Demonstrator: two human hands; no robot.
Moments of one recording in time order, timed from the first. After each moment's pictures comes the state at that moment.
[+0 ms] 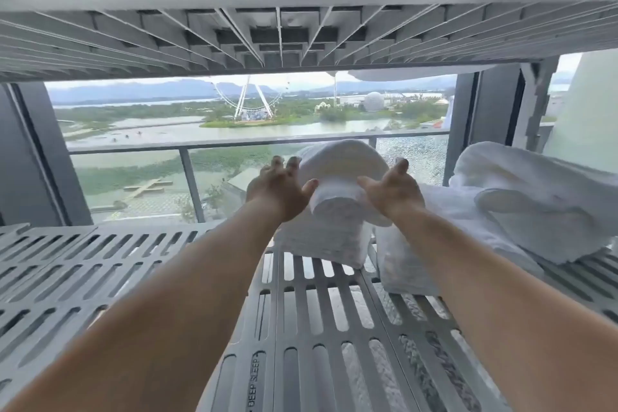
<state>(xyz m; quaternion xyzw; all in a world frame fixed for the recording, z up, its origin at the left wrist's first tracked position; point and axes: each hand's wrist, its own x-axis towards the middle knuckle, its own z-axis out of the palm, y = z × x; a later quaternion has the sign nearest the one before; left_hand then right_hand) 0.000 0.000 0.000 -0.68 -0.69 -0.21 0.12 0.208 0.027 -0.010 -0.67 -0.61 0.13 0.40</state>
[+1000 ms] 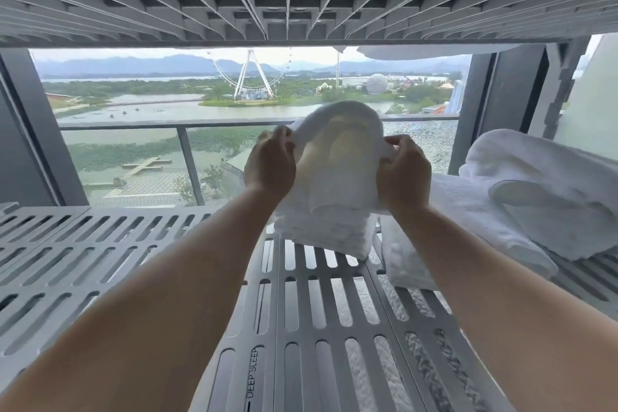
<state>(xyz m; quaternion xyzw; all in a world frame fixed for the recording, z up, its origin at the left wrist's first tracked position) -0.013 0.027 -0.001 -0.62 -0.61 -0.48 0.10 0.196 0.029 -0.017 -0.57 -0.59 0.03 0.57</state>
